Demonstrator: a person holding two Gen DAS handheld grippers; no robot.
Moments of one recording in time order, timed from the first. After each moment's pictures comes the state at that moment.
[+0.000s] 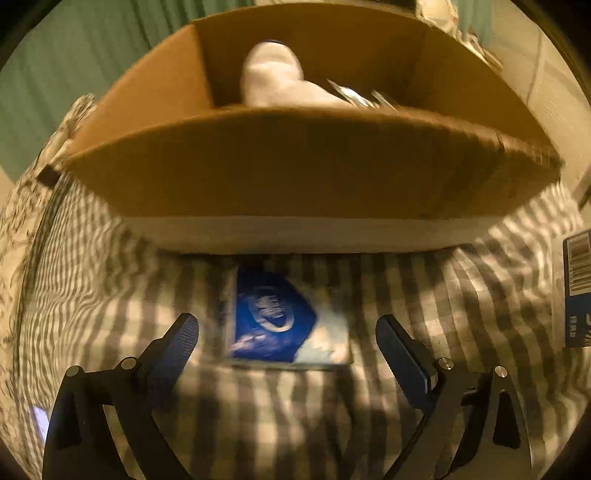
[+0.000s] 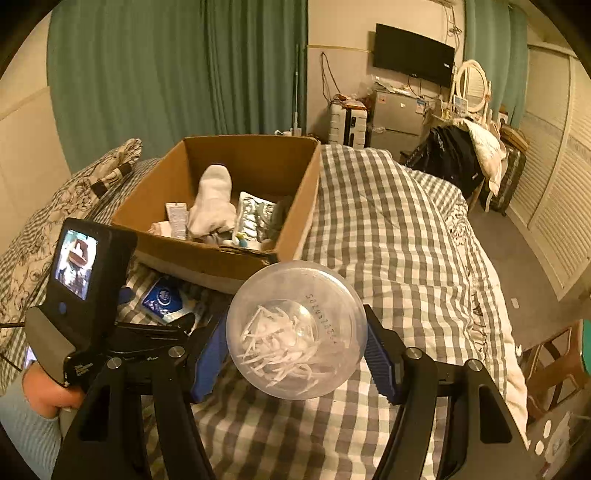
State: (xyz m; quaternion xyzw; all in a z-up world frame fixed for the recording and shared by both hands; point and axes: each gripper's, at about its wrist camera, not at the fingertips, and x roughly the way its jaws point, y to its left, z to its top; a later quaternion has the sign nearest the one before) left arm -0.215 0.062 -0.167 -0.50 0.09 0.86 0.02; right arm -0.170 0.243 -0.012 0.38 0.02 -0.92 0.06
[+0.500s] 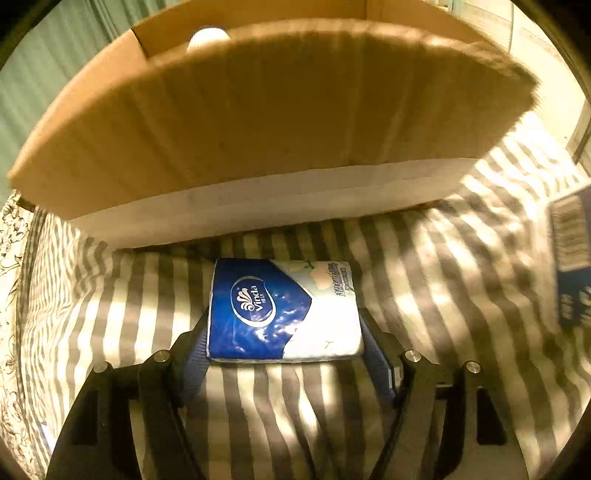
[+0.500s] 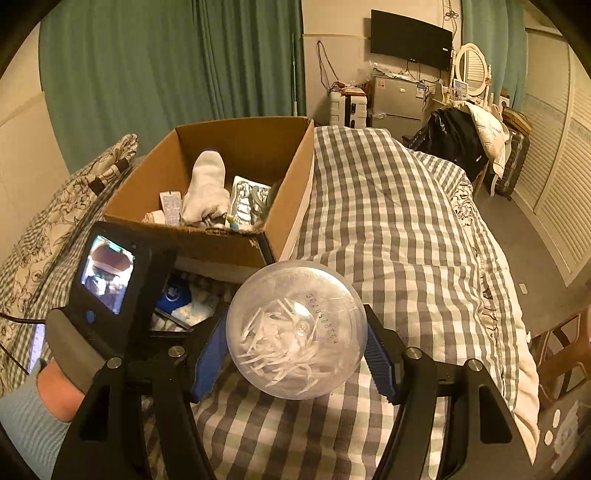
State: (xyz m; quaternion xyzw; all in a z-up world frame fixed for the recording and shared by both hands) left arm -0.206 0.079 -0.170 -0.51 0.12 0.85 0.06; right arm -0.166 0.252 -0.027 0.40 0.01 -0.91 0.06
